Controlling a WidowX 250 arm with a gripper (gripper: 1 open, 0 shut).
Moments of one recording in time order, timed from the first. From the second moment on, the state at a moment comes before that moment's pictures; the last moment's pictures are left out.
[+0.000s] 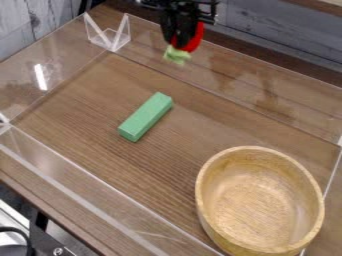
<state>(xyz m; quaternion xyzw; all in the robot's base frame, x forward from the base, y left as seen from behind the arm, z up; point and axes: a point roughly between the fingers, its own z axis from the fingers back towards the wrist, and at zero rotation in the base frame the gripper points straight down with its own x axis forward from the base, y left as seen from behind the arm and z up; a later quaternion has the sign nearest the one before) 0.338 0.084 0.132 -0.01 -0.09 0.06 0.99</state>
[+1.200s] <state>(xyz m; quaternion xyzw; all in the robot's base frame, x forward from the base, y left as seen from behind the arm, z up) 0.308 0.184 0.076 0.02 -0.05 0.07 1.00</state>
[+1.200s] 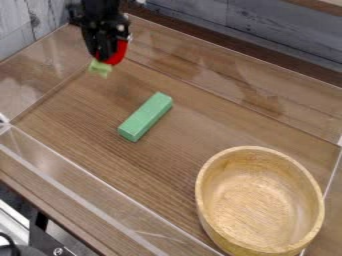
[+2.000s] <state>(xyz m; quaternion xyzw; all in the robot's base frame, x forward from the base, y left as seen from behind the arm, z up) 0.334 0.184 0.043 0.03 -0.03 0.04 1.00</state>
